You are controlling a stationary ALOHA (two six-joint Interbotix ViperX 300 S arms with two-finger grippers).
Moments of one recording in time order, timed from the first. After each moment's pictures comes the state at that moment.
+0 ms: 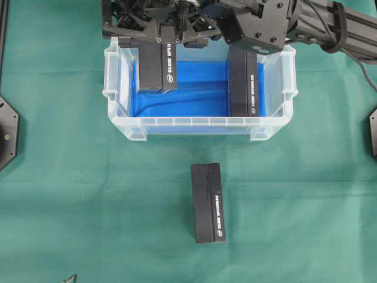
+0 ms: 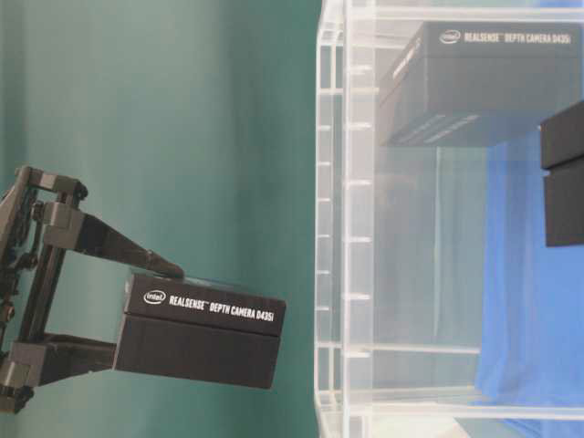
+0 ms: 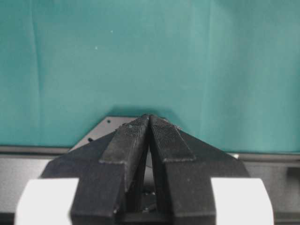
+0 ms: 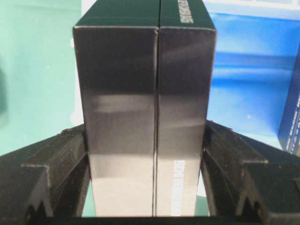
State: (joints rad) left arm -0.10 -0.86 0.46 0.04 1.55 -0.15; right arm -0.13 0.49 -0.92 -0.20 1.64 1.51
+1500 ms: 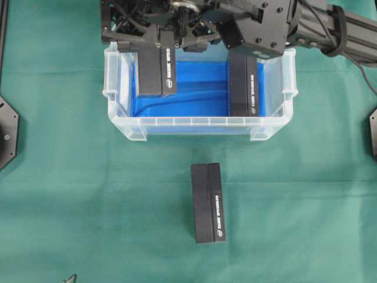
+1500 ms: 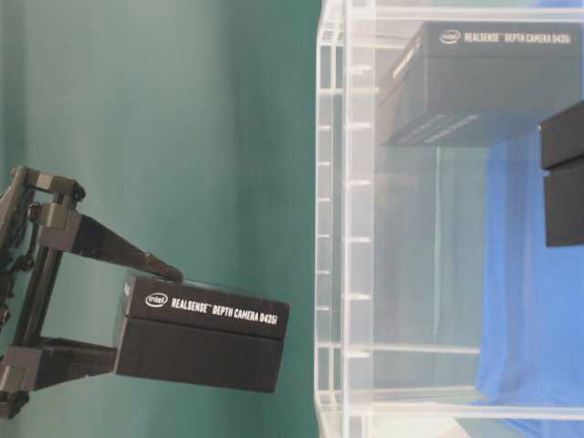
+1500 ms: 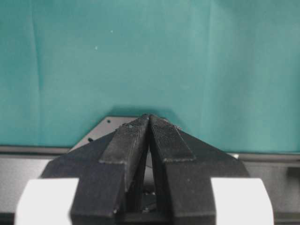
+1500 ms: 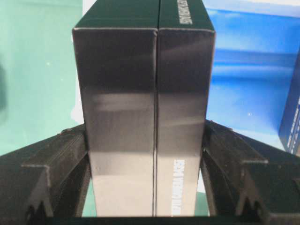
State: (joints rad) left arm -0.10 -0.86 0.46 0.04 1.55 -0.15; right arm -0.11 0.49 -0.92 -0.20 1.64 1.52
